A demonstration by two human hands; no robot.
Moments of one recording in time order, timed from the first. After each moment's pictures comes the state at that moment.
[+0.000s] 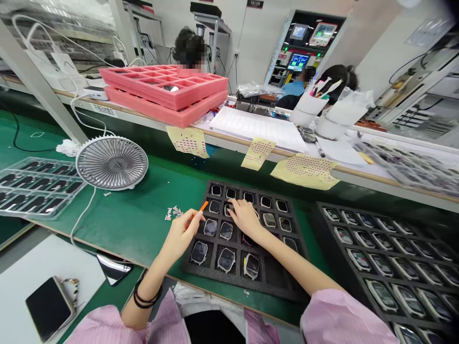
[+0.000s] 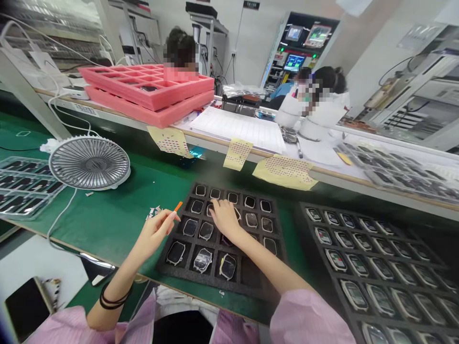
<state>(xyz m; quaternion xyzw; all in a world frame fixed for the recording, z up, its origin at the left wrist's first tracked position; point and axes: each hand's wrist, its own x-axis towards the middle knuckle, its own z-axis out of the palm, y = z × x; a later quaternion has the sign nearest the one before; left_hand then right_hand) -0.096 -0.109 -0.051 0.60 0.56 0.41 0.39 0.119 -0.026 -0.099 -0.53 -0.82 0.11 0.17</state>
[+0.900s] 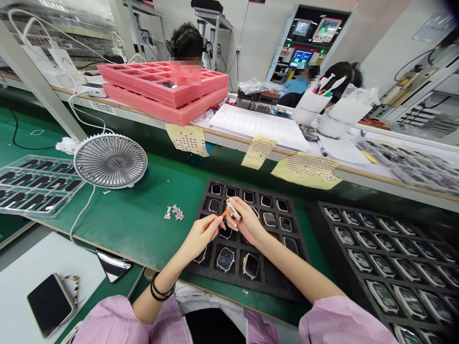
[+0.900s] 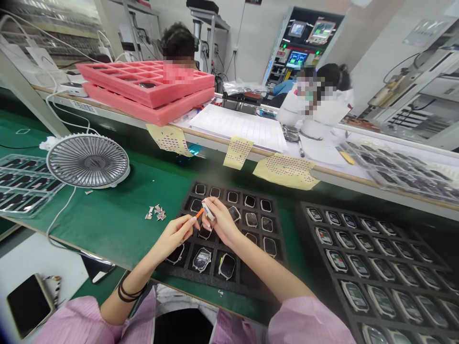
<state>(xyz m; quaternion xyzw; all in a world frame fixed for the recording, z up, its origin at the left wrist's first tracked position) -0.055 -0.101 -0.059 0.59 0.47 0.39 0.53 0.097 -0.056 -0.053 -0.32 -0.39 0.74 0.45</state>
